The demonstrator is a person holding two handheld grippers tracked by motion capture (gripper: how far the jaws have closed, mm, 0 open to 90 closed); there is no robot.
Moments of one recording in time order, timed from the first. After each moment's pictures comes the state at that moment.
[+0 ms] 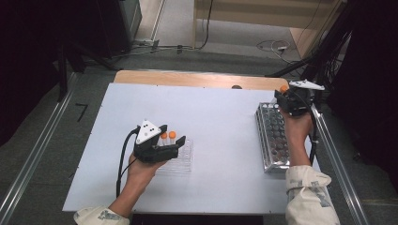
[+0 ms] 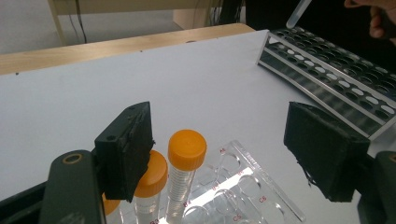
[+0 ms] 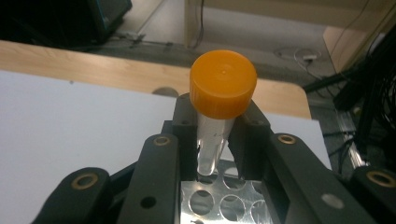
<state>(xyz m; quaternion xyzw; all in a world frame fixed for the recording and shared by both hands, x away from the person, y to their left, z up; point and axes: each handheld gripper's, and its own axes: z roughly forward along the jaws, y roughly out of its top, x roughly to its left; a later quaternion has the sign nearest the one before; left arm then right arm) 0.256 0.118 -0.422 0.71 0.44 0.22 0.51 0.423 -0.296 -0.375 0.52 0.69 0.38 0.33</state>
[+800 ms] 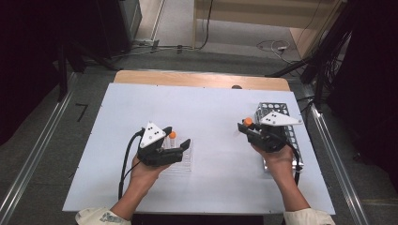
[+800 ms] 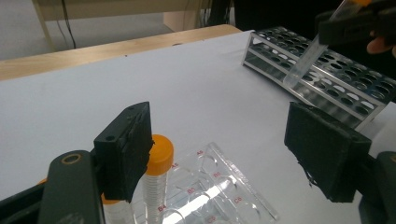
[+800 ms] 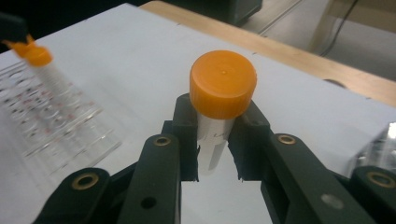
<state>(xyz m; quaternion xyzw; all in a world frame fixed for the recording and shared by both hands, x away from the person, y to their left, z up) 0.248 0.106 -0.417 0.71 0.42 0.21 0.52 0.310 -0.218 -0.393 0.35 0.80 0.45 0.20</state>
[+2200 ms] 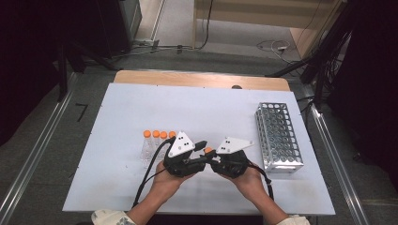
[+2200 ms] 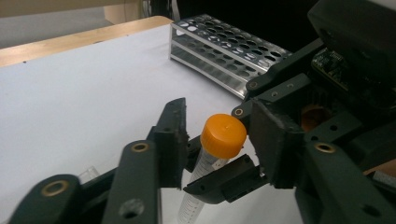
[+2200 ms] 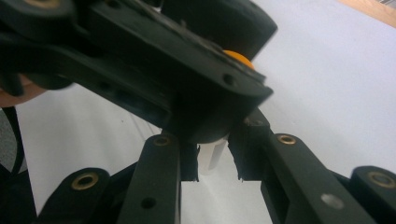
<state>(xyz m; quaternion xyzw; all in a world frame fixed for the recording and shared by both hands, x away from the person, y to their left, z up) 0.238 0.045 -0.422 0.76 0.35 0.15 0.53 0.266 -0.138 -0.432 0.23 0.87 0.42 0.12</state>
